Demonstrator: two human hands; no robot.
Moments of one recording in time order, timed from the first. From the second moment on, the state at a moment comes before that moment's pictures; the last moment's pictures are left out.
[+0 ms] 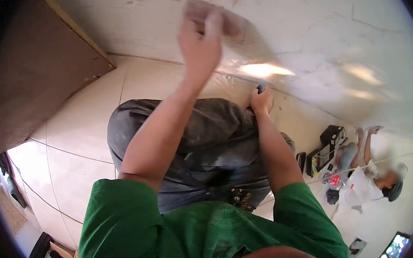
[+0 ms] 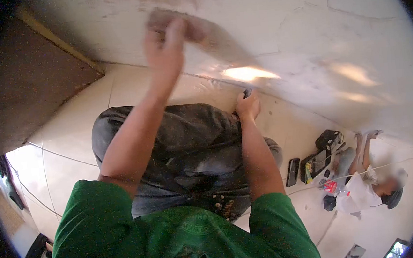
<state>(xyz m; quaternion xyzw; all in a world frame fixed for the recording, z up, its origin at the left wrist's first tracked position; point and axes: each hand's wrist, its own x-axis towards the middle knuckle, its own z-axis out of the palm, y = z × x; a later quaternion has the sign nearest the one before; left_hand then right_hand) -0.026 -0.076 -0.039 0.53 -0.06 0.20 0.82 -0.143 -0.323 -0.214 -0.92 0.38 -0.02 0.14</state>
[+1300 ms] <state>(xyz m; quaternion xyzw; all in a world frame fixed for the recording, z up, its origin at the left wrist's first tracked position) -0.024 -0.059 -0.019 0.51 -0.02 0.25 0.82 -0.144 -0.307 -0.193 -0.91 0.38 -0.03 0.16</state>
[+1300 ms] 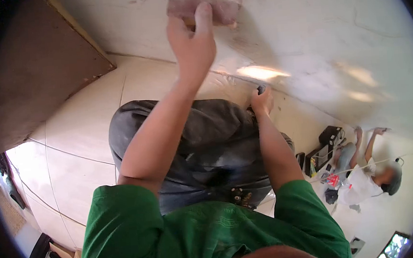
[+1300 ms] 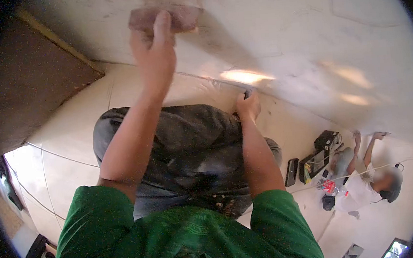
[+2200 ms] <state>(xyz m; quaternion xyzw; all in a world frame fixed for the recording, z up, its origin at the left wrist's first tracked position) -0.028 -0.077 -0.044 0.61 -0.07 0.20 0.77 -0.141 -0.318 -0.213 -0.92 0.38 -0.04 0.14</state>
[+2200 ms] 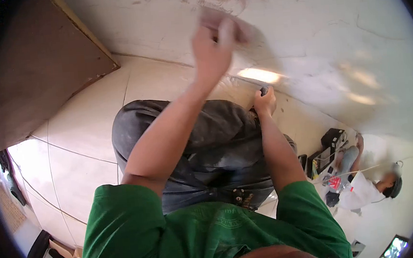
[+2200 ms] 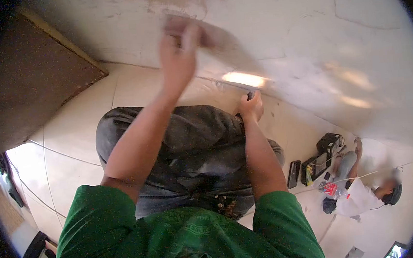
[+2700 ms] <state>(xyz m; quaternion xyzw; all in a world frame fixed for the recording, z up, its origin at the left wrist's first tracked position) -0.044 -0.090 -0.042 0.65 -0.11 0.15 0.74 -0.143 -0.312 -0.206 -0.92 0.38 -0.06 0.13</state>
